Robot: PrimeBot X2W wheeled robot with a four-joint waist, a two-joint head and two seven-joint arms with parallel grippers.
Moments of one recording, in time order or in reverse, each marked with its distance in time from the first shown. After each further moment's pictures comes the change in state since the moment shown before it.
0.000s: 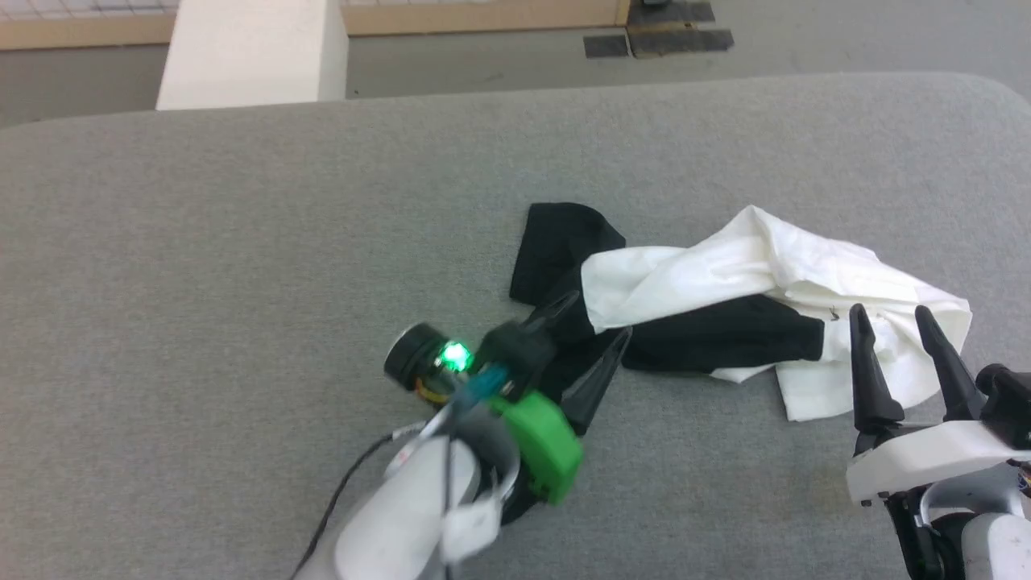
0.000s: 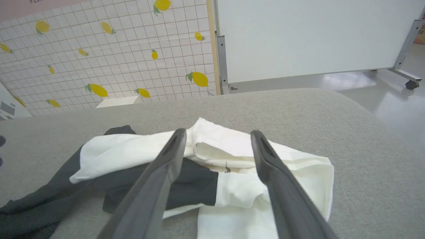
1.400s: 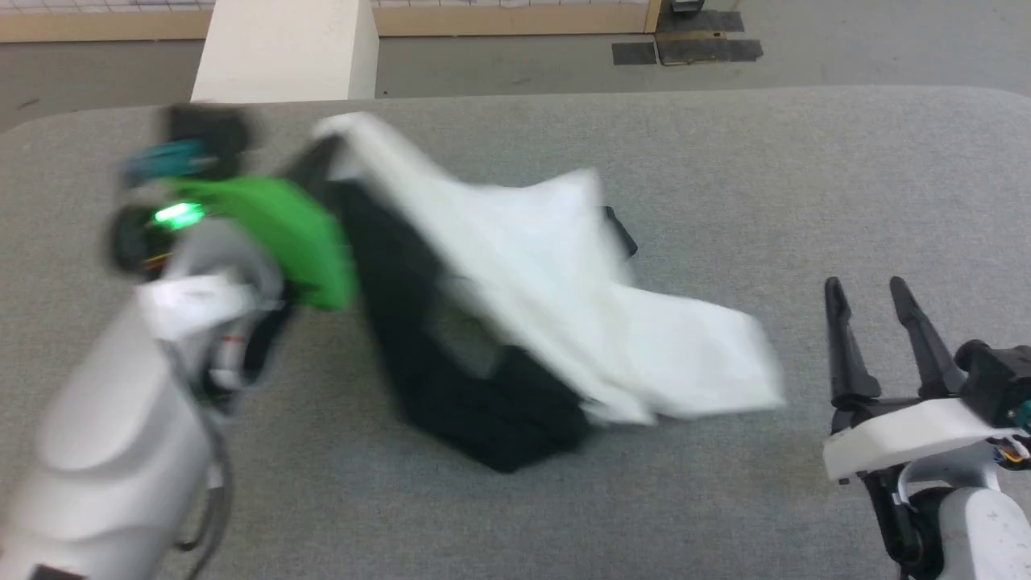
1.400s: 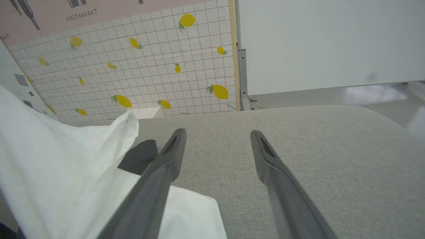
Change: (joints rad) left arm -0.246 0.393 0.100 -0.164 -0.507 0.264 0.319; right arm -0.054 0.002 0.048 0.019 0.022 0.000 -0.024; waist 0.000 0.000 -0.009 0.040
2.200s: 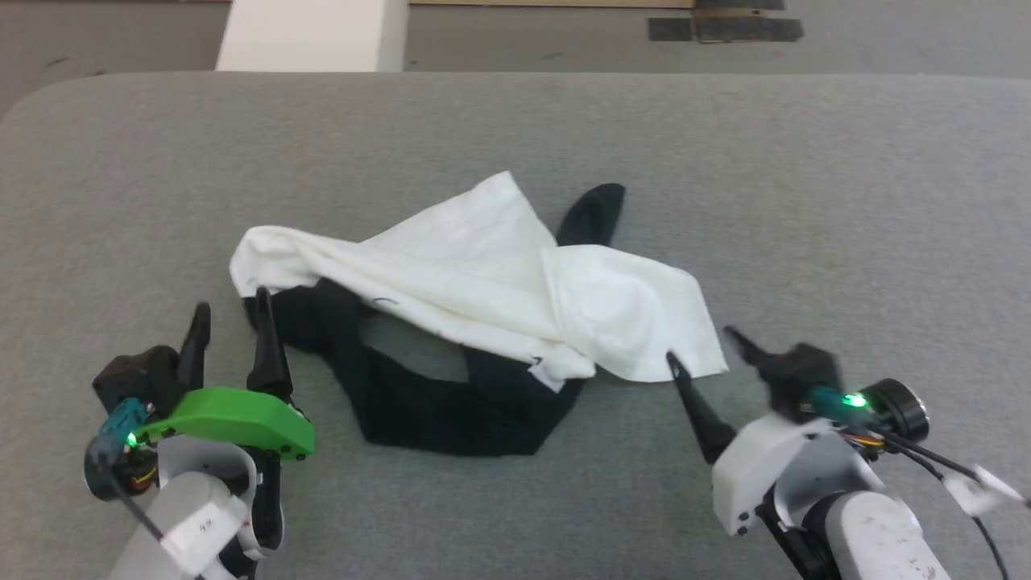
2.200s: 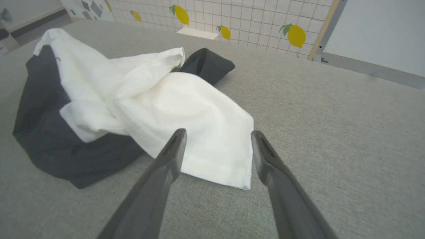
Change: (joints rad) left arm 0.416 -0.126 0.227 0.106 0.065 0.104 -0.476; right arm -0.025 -0.042 0.294 0.034 -0.144 0.000 0.235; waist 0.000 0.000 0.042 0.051
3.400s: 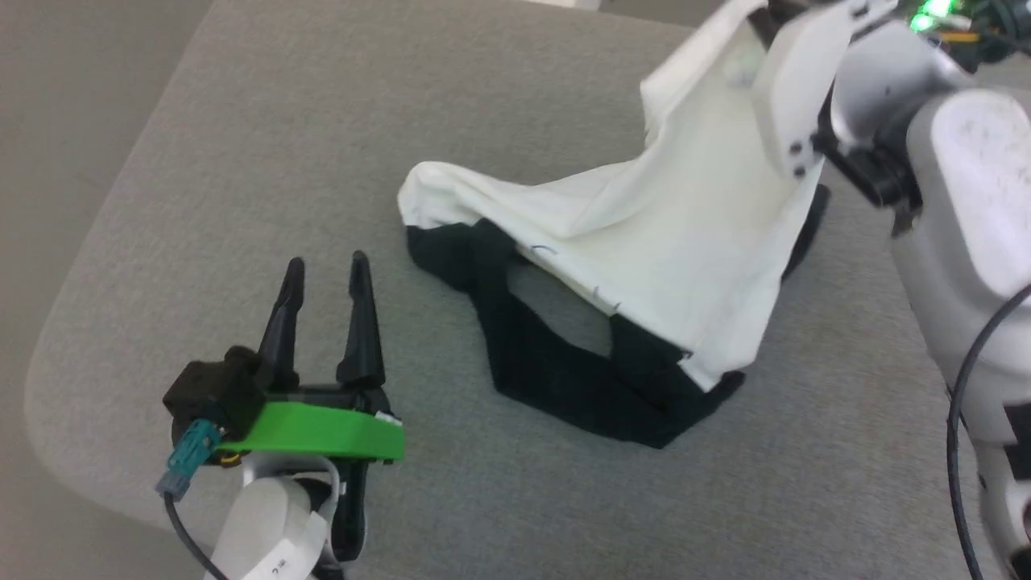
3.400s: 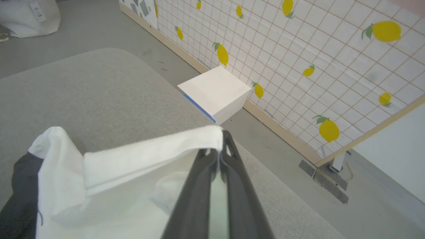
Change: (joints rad) left arm 0.077 -0.294 0.163 -0.202 0.307 -0.251 -0.004; right arm -0.839 -0.164 0.154 0.319 0.154 0.000 0.364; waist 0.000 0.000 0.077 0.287
